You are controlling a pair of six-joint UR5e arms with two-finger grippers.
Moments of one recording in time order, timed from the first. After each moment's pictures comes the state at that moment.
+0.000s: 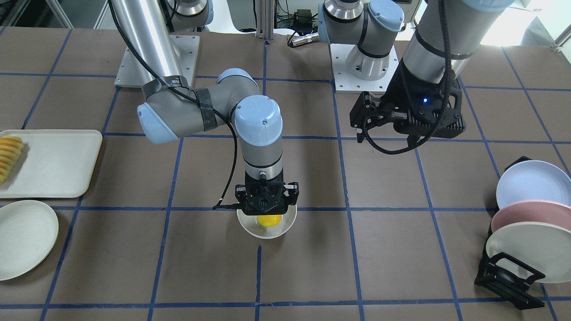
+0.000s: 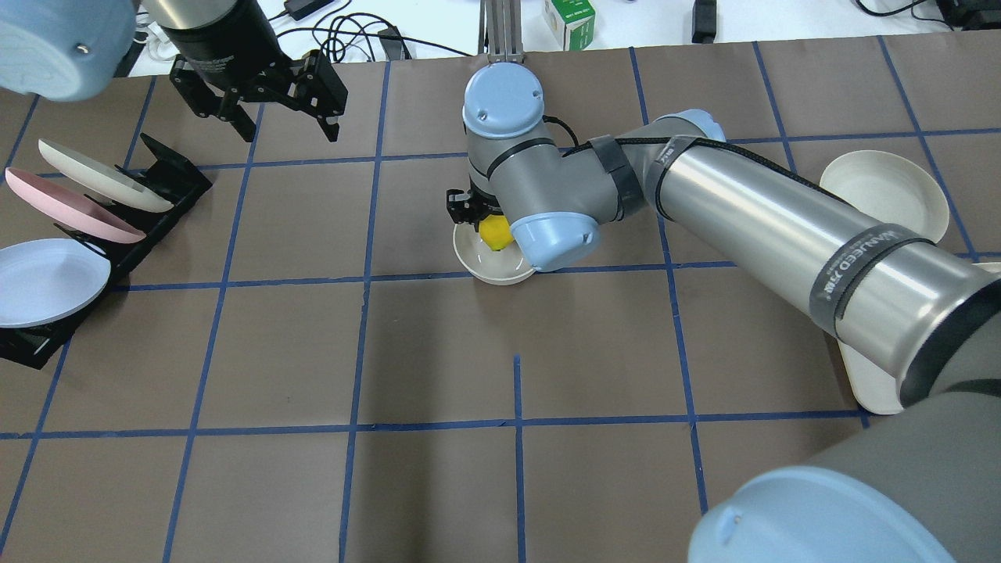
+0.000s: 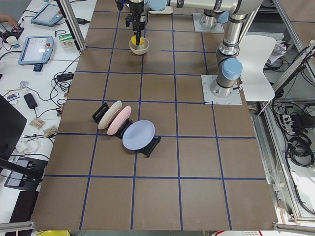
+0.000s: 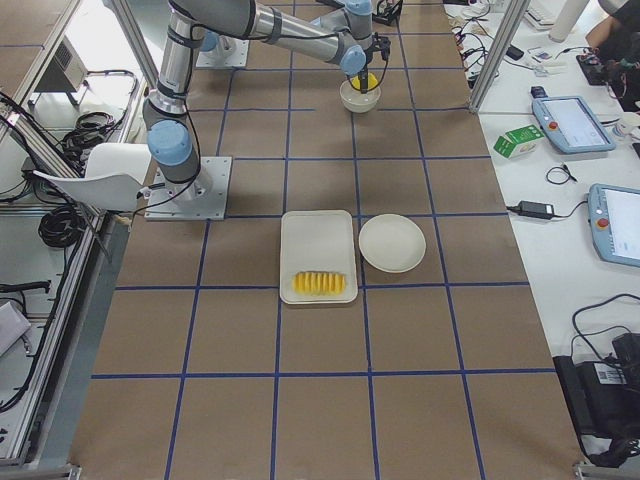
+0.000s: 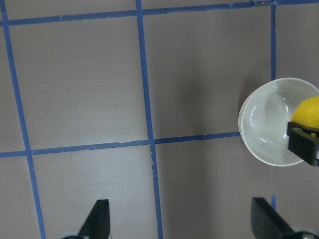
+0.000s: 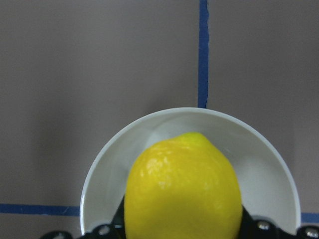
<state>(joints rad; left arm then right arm) -1.59 -1.69 -1.40 -1.57 1.55 0.05 1.97 -1.04 1.58 -2.29 -1.57 0.38</state>
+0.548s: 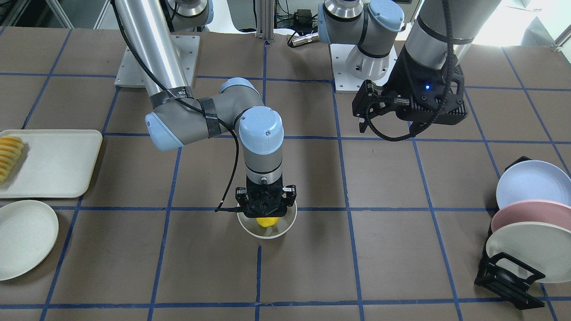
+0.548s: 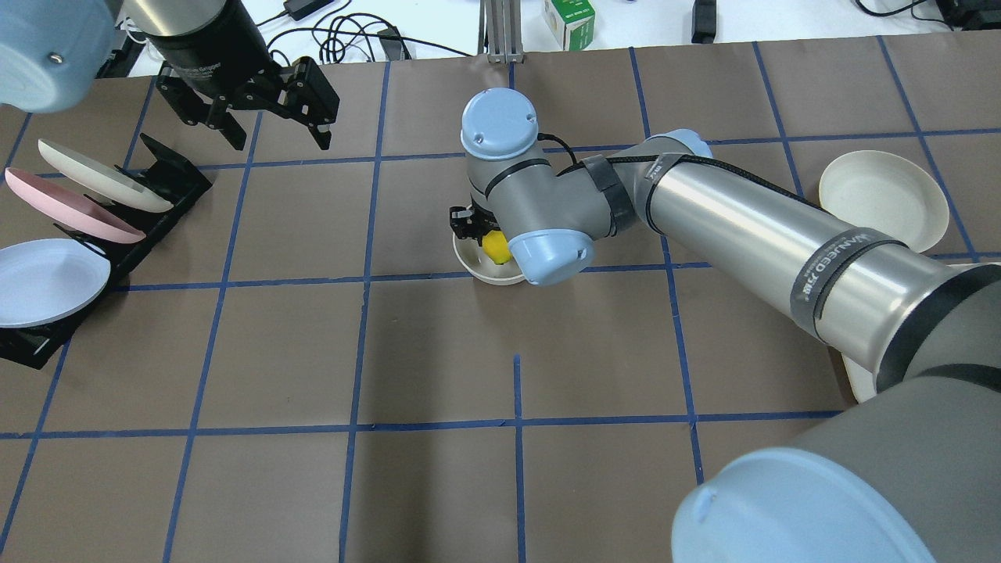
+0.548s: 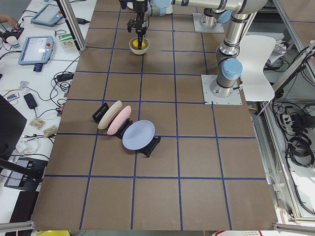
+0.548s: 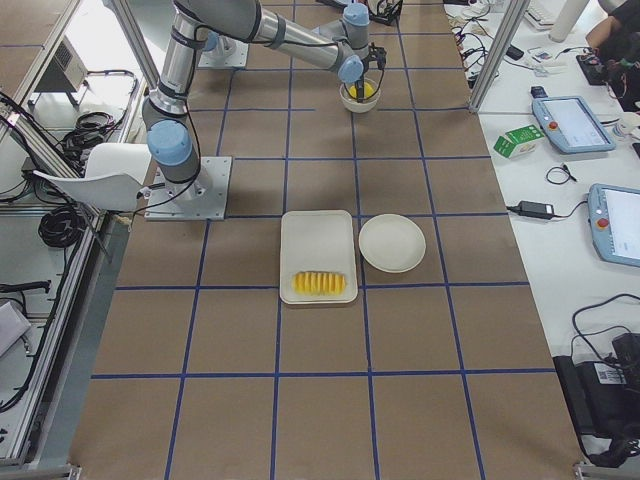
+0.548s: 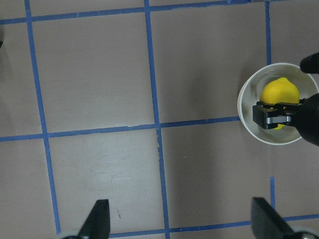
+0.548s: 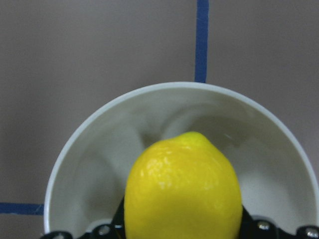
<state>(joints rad) -1.59 -1.67 -1.42 -1.59 1.55 0.05 1.97 -1.02 1.62 -2.31 -1.59 0.38</state>
